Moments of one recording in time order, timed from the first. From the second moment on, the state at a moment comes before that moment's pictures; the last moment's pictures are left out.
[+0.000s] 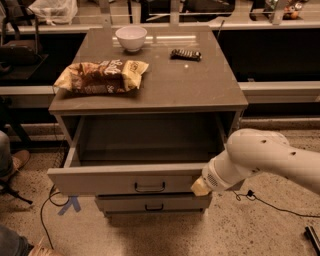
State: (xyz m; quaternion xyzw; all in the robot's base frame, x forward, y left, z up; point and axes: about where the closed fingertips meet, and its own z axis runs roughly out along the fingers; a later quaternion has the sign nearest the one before) arm 0.462 -0.123 0.626 -0.34 0.92 0.14 0.14
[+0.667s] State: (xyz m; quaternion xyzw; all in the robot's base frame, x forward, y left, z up) arm 0.529 -0.115 0.625 -0.32 0.91 0.15 0.20
